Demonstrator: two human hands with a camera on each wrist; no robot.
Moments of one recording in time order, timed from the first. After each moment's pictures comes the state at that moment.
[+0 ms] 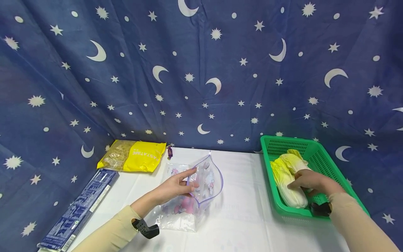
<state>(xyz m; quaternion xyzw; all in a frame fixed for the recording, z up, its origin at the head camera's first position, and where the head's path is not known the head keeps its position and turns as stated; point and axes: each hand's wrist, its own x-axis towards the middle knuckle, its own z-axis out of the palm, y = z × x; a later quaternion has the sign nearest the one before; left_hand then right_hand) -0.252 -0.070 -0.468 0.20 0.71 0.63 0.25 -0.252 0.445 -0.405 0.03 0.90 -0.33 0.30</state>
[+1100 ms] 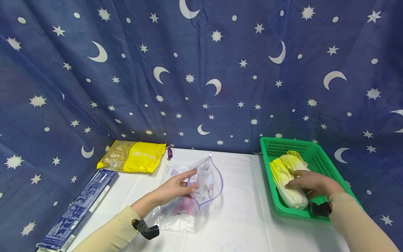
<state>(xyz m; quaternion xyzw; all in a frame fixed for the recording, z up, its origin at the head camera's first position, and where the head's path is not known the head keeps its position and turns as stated) -0.250 -0.067 -0.470 0.20 0.70 0.64 0.25 -0.249 0.442 -0.399 0.04 0.87 -0.37 0.31</state>
